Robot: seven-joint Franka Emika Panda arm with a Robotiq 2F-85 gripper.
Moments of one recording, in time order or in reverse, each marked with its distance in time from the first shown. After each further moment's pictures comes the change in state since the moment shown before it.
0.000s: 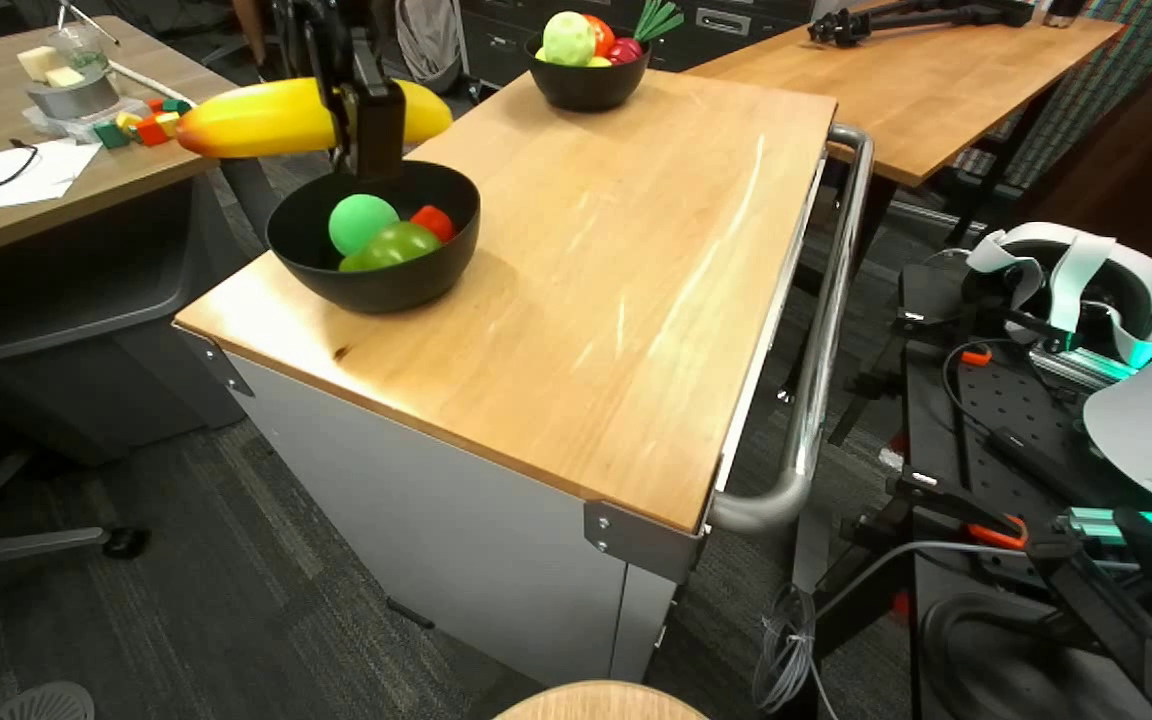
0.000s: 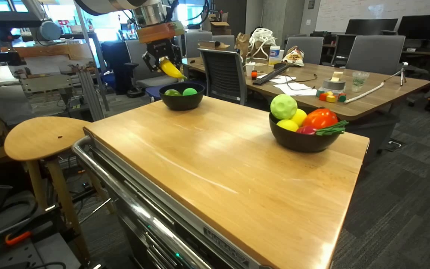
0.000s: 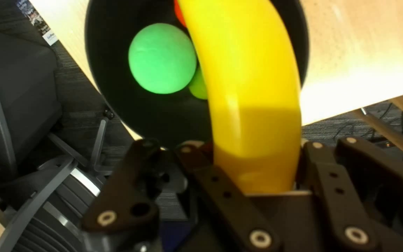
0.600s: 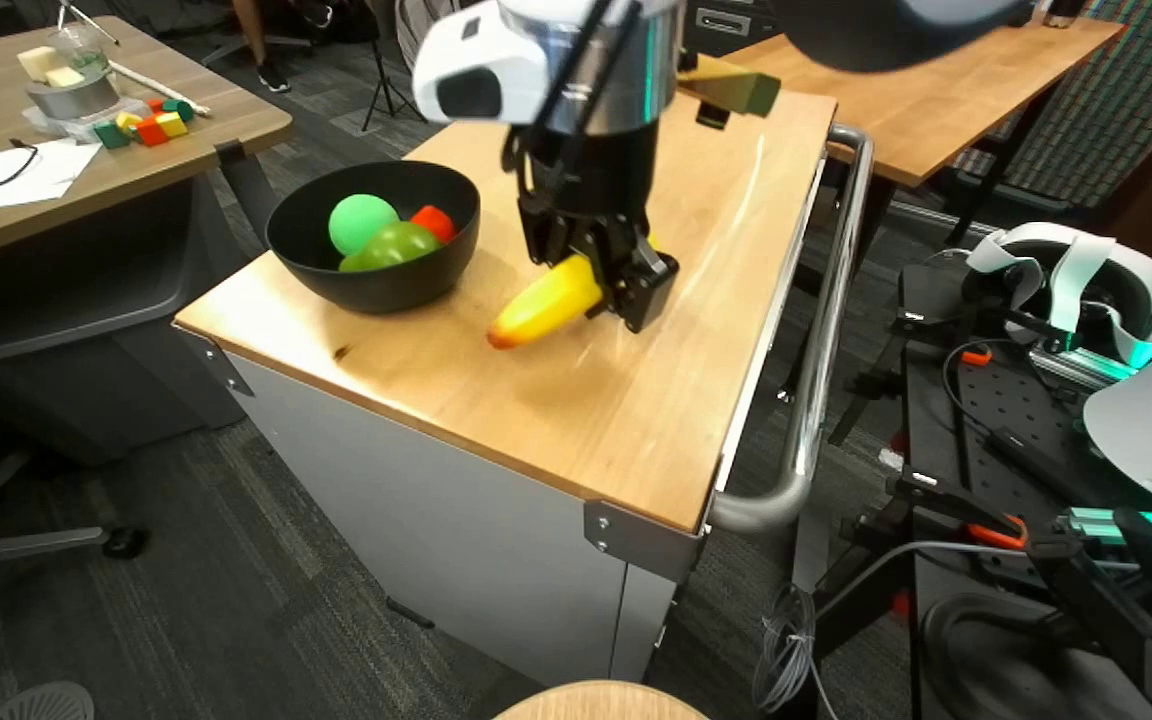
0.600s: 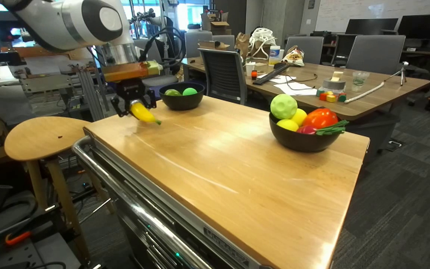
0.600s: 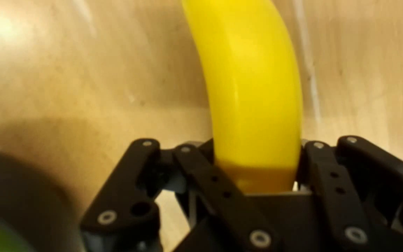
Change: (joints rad) arm 0.010 -0.157 0.013 -0.464 -0.078 0.037 -0.012
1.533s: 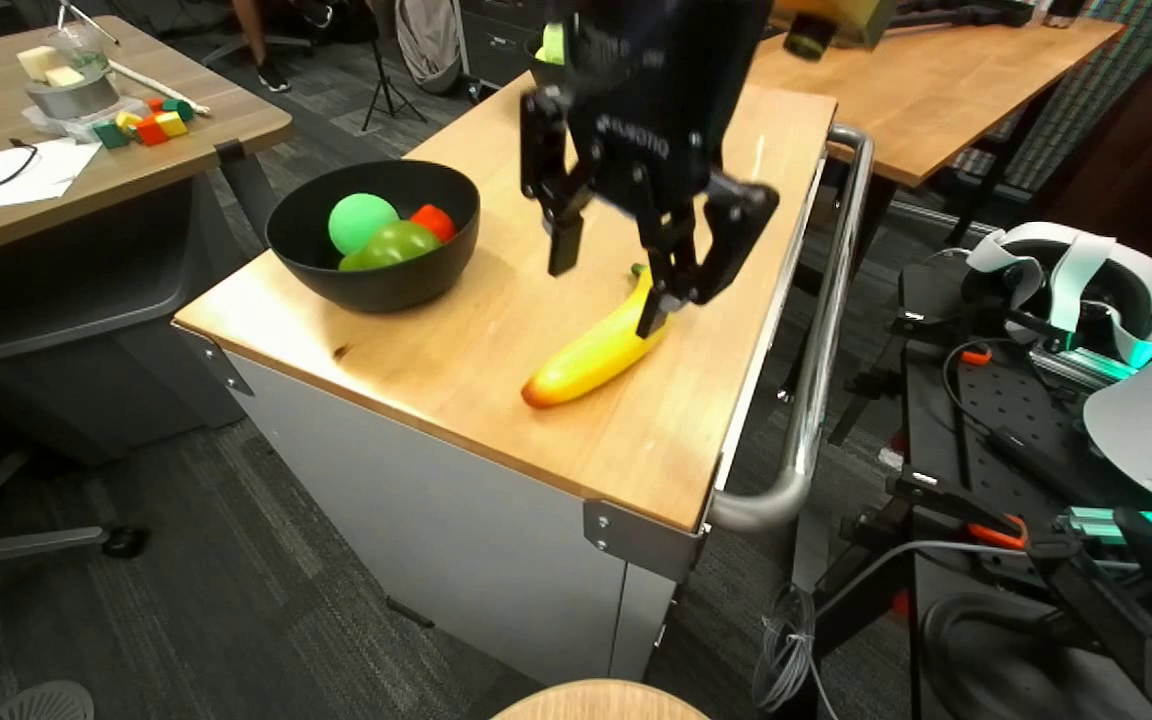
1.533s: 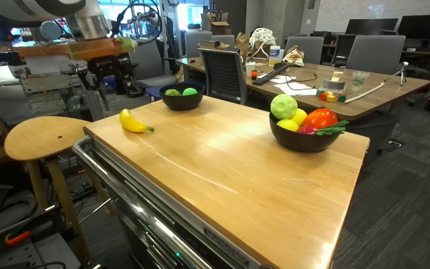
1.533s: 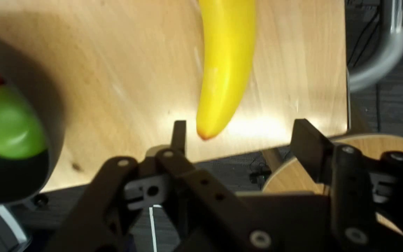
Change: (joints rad) arm 0.053 -0.240 0.041 -0.110 0.253 0.066 -0.142
